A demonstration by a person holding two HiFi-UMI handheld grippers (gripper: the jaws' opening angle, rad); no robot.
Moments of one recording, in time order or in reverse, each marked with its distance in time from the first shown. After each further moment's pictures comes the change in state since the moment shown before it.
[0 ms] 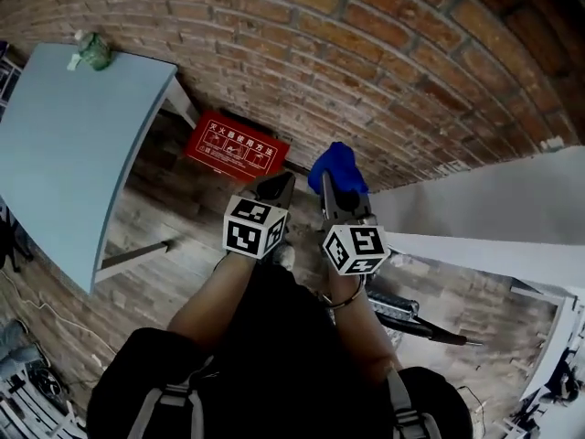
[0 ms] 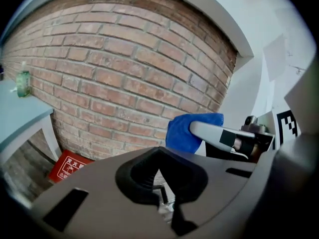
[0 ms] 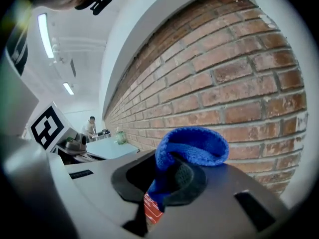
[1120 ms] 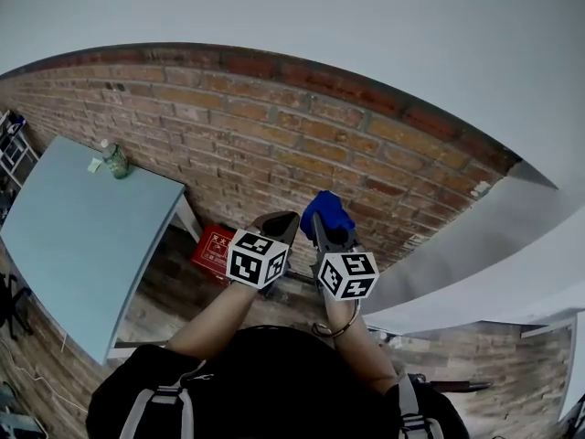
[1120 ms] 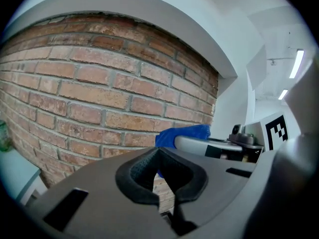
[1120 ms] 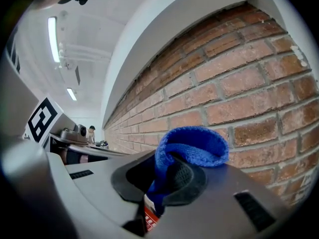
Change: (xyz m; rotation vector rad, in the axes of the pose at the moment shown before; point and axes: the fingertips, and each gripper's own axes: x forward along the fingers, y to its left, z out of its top) left arm -0.037 -0.054 0.189 0.214 -0.214 -0.104; right arm 0.008 0.006 0.169 -0.059 -0.176 0.004
